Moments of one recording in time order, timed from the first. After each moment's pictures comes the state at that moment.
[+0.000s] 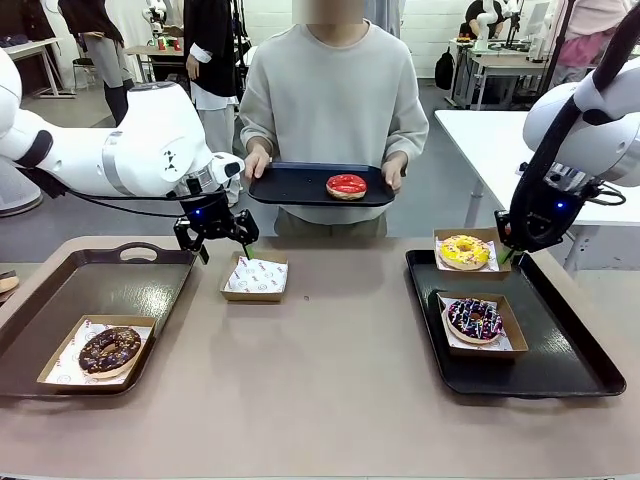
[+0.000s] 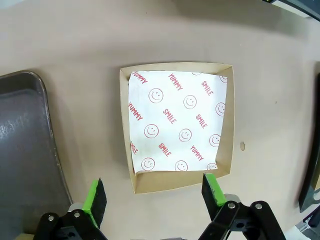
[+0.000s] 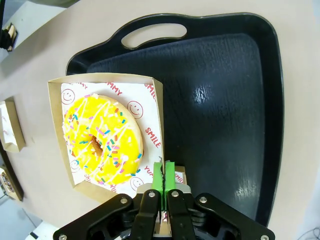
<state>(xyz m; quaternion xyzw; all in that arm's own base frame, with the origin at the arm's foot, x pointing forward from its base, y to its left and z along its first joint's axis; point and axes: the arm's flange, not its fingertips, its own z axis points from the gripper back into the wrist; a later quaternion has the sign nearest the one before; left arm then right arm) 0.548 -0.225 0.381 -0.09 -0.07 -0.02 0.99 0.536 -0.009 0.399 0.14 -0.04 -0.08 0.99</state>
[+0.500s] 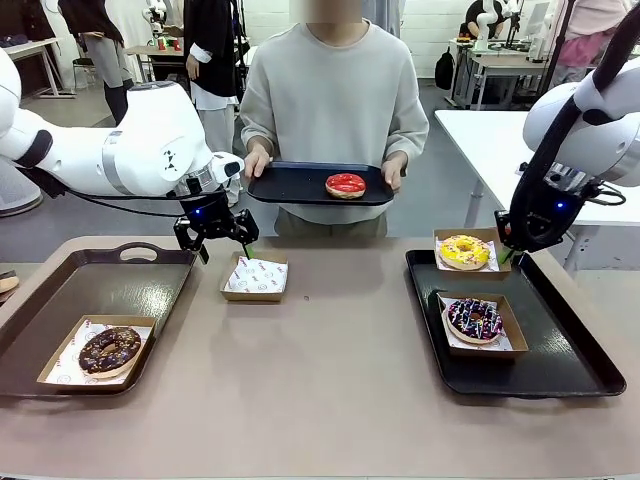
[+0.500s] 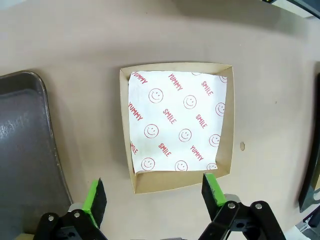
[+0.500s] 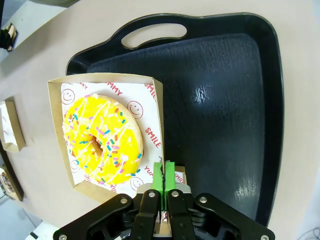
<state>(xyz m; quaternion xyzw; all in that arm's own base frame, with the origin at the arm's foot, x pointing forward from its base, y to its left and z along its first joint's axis) 0.548 -0.225 0.382 -0.09 -0.07 -0.02 0.99 0.536 -0.009 0.399 0.14 -0.04 -0.08 0.99</state>
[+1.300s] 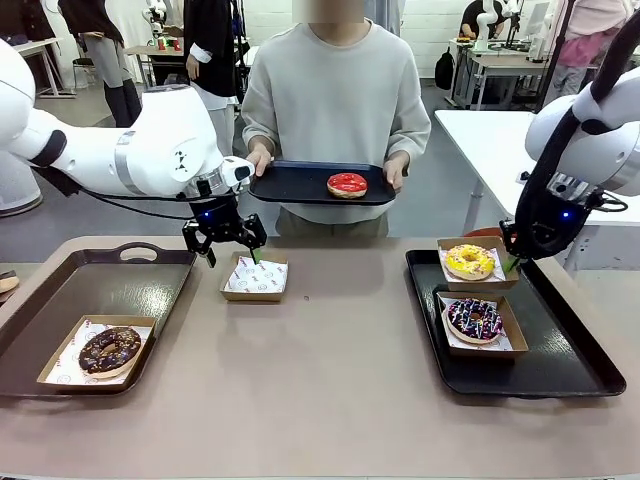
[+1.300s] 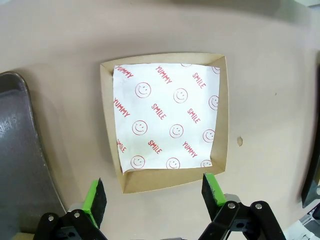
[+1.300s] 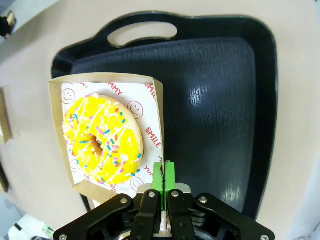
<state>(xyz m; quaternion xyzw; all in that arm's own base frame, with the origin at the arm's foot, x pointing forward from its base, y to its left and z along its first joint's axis) 0.550 -0.245 0.375 -0.08 -0.05 -0.04 1.00 0.542 -0.026 0.376 0.13 -0.03 -0.04 0.99</state>
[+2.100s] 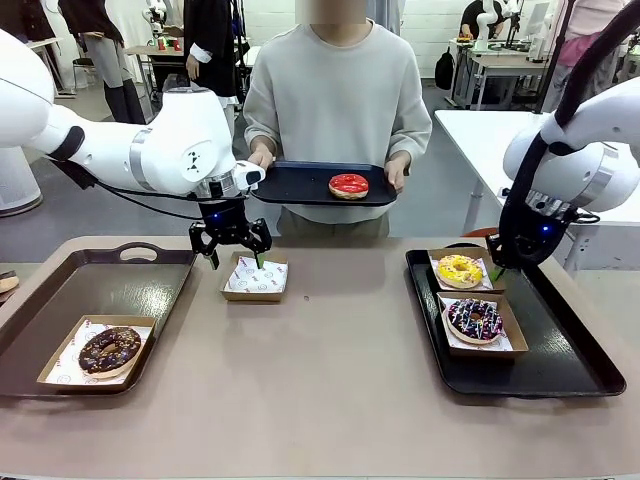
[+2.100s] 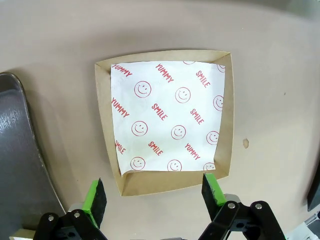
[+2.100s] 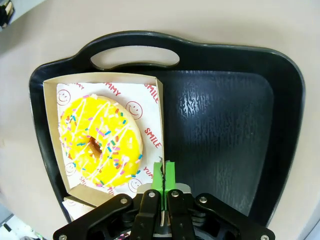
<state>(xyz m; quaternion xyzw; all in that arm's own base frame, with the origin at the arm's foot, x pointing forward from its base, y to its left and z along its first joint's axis) 0.556 -0.256 0.369 -0.05 -0.03 -0.04 1.00 0.579 -0.019 0.329 0.13 -0.02 -0.01 0.99</state>
